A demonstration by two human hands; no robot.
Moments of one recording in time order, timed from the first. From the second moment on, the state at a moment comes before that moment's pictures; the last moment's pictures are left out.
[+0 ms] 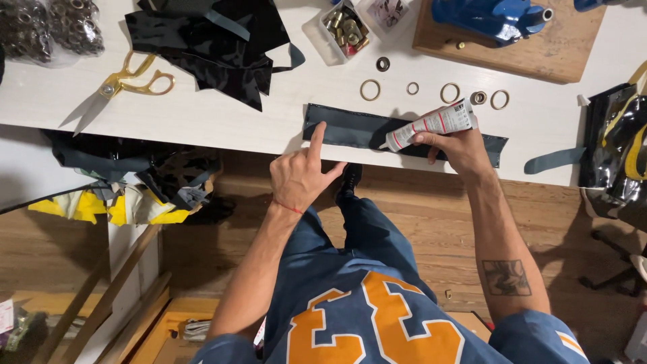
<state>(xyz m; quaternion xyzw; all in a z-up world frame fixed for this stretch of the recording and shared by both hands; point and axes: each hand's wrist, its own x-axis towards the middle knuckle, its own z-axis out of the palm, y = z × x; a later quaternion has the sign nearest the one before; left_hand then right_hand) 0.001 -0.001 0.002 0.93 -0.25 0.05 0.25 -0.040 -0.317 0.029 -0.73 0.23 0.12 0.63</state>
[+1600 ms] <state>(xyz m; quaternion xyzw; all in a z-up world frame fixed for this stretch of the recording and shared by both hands) -0.004 0.065 -0.034 0.92 -0.28 0.10 0.25 0.012 -0.188 0.039 -0.78 0.10 0.13 0.61</state>
